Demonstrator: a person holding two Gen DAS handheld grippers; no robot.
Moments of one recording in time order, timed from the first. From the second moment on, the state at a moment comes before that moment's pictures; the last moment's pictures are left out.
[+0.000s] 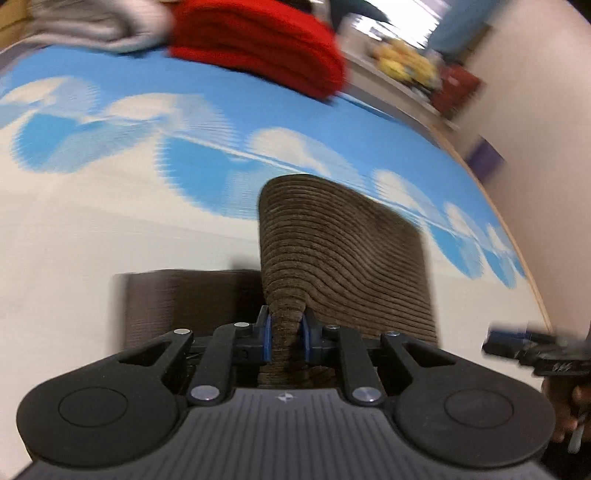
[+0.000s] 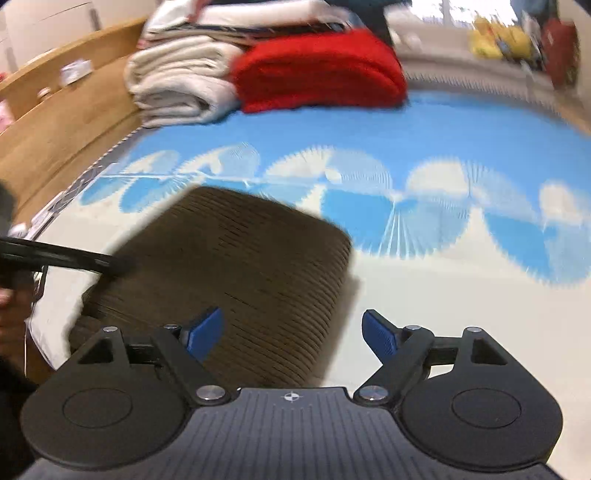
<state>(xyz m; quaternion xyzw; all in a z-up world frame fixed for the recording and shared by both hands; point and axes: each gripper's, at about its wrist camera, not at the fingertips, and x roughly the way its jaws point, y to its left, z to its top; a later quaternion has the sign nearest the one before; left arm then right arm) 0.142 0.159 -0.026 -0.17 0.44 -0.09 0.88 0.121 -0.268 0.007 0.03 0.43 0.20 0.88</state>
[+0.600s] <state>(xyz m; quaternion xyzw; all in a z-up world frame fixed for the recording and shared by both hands) 0.170 0.235 -0.091 -0.26 0.54 0.02 0.80 0.189 -0.175 -0.092 0.13 0.57 0.17 0.79</state>
